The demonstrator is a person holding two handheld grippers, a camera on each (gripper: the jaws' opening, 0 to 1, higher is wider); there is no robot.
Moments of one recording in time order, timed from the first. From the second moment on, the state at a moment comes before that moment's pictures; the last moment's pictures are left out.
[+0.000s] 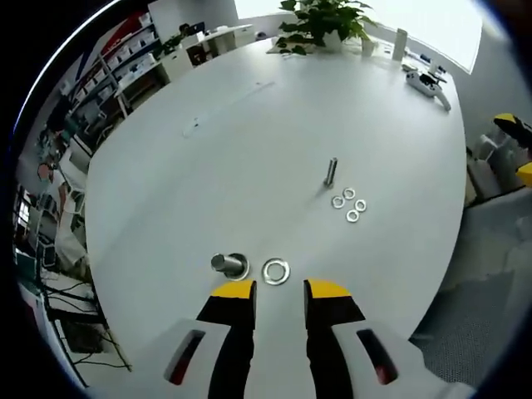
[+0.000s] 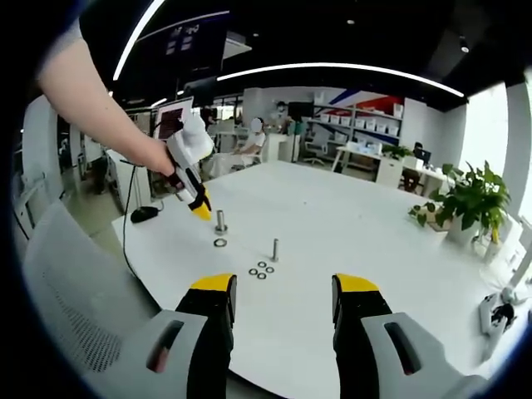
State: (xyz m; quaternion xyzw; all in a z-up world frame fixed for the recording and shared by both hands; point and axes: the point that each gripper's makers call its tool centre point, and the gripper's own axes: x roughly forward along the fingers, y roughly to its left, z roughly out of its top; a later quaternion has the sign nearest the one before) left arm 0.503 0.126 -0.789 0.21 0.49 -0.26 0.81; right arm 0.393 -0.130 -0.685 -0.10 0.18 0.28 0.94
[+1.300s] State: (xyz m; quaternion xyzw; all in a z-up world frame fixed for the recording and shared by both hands) left arm 0.499 0.114 -0.841 0.21 0.57 -0.24 0.76; right arm 0.395 -0.135 -0.686 -0.10 0.19 0.27 0.94
